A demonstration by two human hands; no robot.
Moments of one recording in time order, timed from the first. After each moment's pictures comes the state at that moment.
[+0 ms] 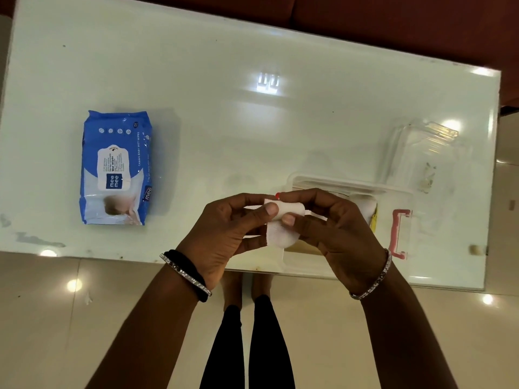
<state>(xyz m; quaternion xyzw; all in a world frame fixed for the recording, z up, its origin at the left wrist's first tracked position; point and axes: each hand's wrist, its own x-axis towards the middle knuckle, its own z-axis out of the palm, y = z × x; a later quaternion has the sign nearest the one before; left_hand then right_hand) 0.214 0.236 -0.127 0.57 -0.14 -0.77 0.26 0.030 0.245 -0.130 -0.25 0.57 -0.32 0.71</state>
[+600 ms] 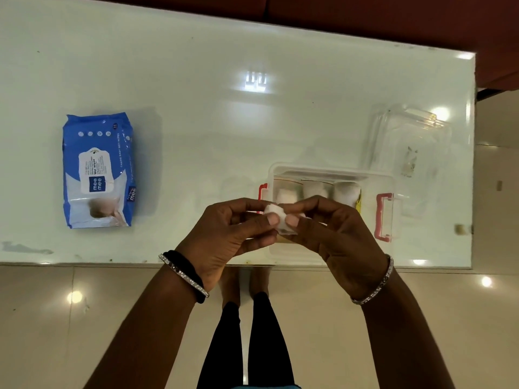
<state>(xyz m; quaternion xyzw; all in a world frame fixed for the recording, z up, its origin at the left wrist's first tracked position) 0.190 0.247 -0.128 0.55 -0.16 -0.79 0.23 0.005 0.271 -0.124 -0.21 0.56 -0.36 0.72</state>
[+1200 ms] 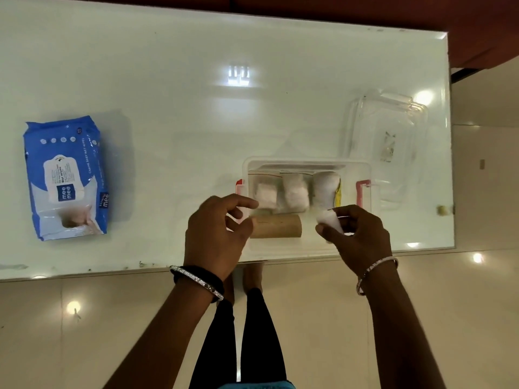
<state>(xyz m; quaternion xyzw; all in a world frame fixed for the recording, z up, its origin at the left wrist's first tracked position) 0.157 0.263 -0.149 0.68 -0.52 -0.49 0.13 -0.062 0.308 -0.160 -0.36 0.84 -0.12 0.38</state>
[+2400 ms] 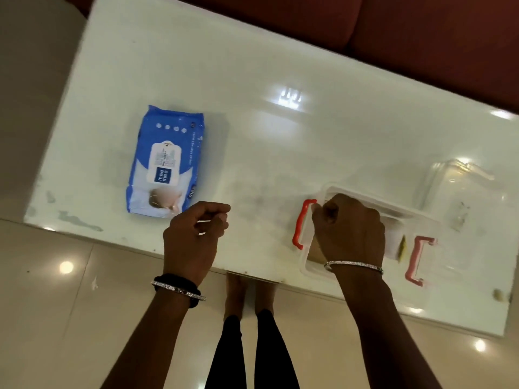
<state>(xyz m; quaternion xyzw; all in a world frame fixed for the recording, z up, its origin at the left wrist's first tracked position) 0.301 0.269 -0.178 0.76 -0.28 -0.49 0.33 0.097 0.216 -0.157 -0.61 0.78 0.03 0.16</state>
